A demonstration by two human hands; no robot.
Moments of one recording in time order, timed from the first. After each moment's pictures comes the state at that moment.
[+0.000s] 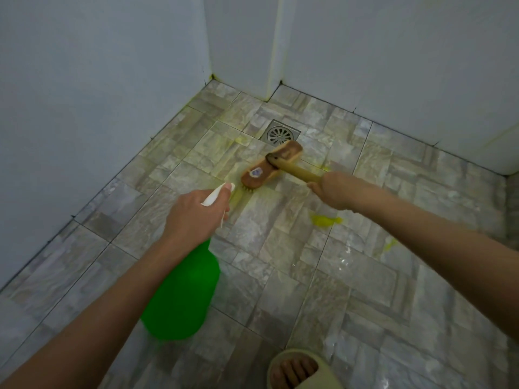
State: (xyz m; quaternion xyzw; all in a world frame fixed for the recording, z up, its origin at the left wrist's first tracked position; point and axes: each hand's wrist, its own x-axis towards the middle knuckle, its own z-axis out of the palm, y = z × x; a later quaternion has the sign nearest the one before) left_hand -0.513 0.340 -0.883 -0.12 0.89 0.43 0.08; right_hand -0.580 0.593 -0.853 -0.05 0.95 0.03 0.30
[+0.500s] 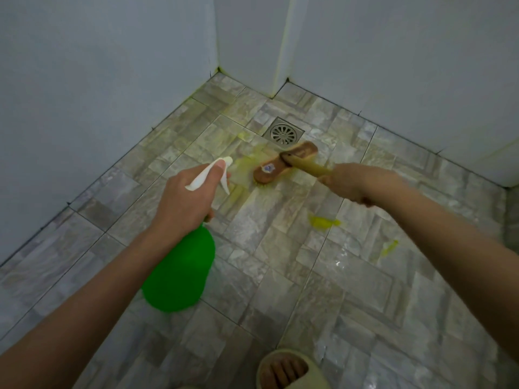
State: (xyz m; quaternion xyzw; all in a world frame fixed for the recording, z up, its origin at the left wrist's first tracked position) left_hand -0.513 0.340 -0.859 -0.10 0.84 0.53 0.02; right_hand -0.600 0.609 -0.849 0.03 0.94 0.02 0.34
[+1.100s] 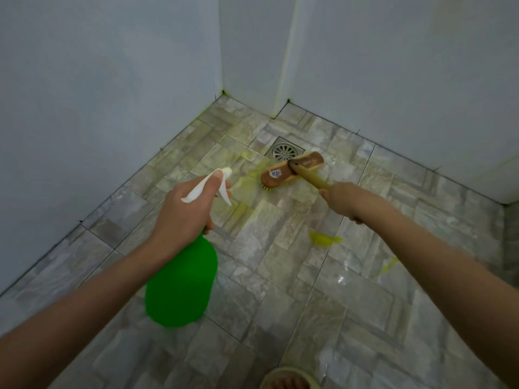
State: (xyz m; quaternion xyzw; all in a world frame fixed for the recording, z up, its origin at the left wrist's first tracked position) left_hand -0.517 0.332 -0.834 -0.13 0.82 0.56 0.03; right_hand -0.604 0.609 -0.854 0.09 0.94 -0.06 0.33
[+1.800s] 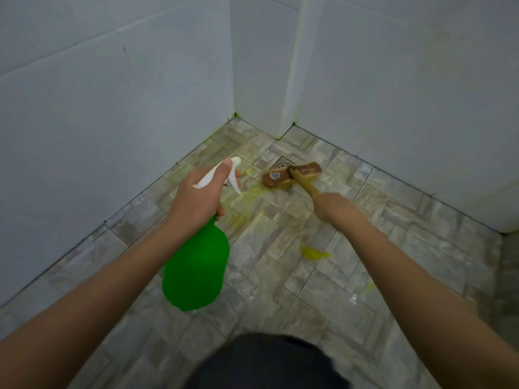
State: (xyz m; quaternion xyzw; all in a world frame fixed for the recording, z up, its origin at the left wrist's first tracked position) left_hand -0.528 0.370 -0.777 -0.15 0.79 0.60 0.00; right_hand -0.617 0.607 -0.843 0.09 0.95 -0.11 0.27
